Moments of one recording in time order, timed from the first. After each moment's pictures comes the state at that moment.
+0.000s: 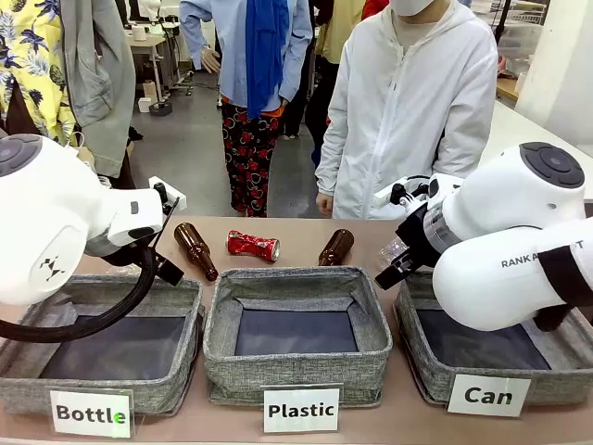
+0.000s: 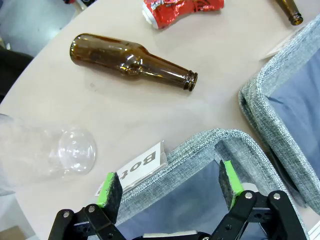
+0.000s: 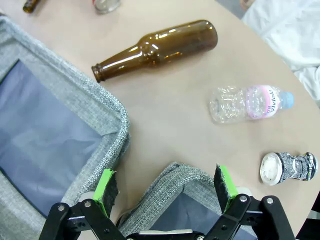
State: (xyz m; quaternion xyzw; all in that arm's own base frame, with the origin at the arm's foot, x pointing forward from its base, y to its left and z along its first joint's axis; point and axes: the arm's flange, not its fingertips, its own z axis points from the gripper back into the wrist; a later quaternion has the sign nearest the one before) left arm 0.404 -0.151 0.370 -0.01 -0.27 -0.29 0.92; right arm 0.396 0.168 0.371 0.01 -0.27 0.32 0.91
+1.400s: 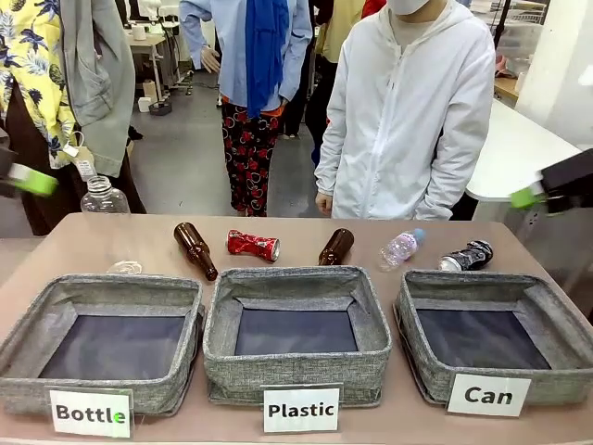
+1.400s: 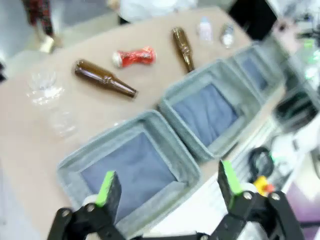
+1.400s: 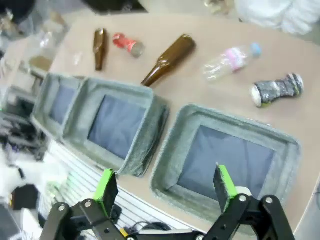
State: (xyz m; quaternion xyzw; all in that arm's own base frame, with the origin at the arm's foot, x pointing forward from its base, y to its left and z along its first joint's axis) left arm 0.295 0.024 0.563 -0.28 -0.31 -0.19 0.89; right arm 0.313 -0.018 0.549 0.25 -0.26 0.11 0.93
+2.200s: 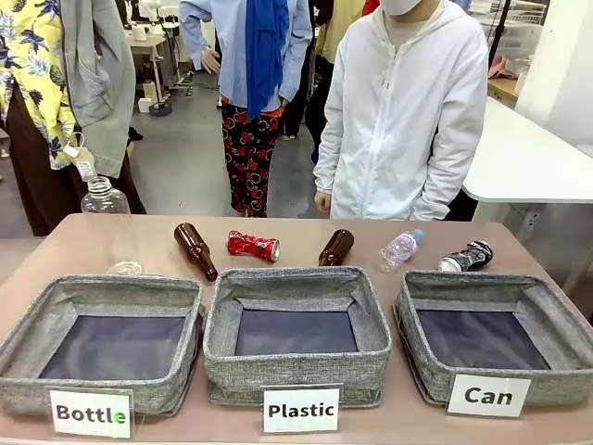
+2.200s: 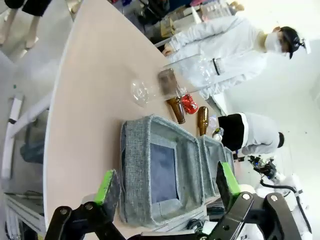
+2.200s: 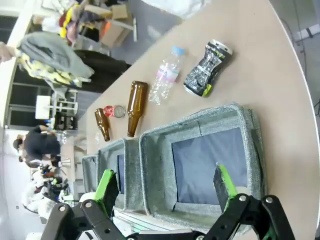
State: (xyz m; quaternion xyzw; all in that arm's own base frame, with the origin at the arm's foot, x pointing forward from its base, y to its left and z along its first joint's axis) left arm 0.245 0.266 0.370 -0.48 -0.32 0.17 0.80; right arm 0.312 -0.188 0.452 0.40 -0.25 -0.17 0.86
